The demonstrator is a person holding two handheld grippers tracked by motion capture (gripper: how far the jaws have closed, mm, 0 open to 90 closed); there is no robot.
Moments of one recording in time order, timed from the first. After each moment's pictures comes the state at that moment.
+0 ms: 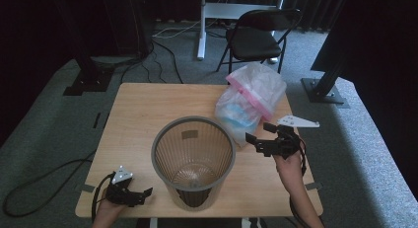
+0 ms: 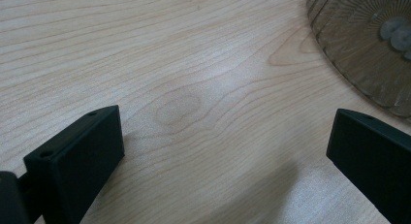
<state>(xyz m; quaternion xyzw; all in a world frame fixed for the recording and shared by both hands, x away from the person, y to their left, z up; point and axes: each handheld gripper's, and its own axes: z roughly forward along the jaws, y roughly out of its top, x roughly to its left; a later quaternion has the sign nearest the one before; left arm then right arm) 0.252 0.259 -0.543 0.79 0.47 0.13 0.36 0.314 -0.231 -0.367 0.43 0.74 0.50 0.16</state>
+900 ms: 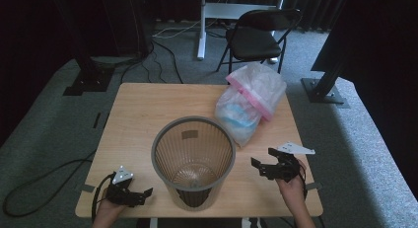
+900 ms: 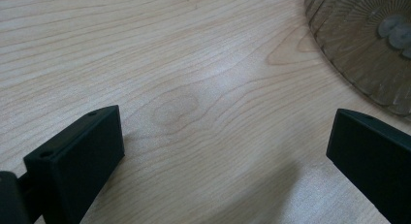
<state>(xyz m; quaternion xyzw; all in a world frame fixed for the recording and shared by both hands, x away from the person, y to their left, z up) 0.251 0.258 -0.543 0.80 0.47 0.13 0.36 0.291 -0.255 -0.453 0.46 0.75 0.46 0.16</state>
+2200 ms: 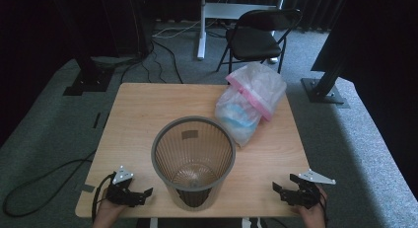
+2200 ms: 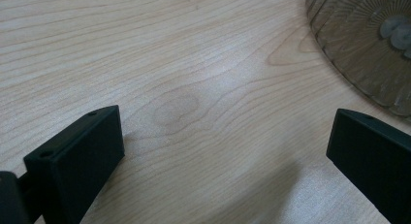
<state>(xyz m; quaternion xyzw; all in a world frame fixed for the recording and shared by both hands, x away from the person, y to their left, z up) 0.251 0.257 -0.543 0.80 0.47 0.13 0.36 0.238 -0.325 -0.521 0.52 0.73 0.41 0.16</state>
